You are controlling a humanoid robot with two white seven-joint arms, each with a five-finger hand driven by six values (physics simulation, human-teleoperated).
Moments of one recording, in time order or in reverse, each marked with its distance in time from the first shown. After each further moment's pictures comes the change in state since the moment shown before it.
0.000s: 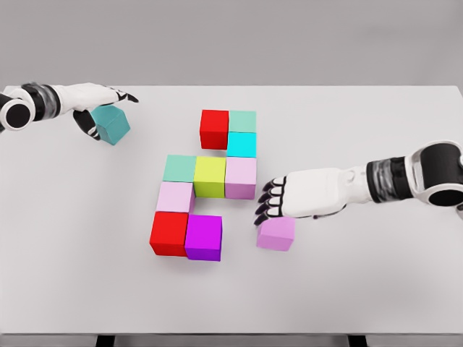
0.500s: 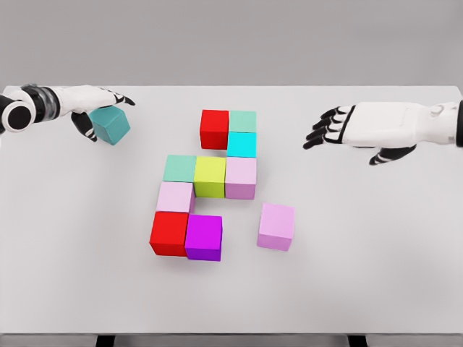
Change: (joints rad) left arm 0.008 -0.016 0.000 0.033 -0.035 0.001 0.000; right arm -0.107 -0.154 -0.134 0.130 -0.183 0.002 0.000
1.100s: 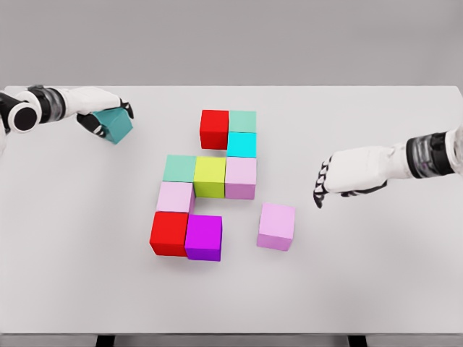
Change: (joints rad) left arm 0.005 -0.015 0.010 0.001 -0.028 -0.005 -0.003; right arm -0.094 0.045 0.339 0.015 0.128 -0.002 0.000
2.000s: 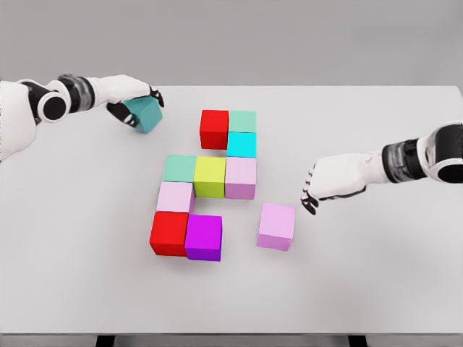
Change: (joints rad) left arm -0.005 -0.092 0.079 0.002 -0.002 0.004 -0.008; right arm 0.031 0.096 0.004 0.071 0.036 0.000 0.000
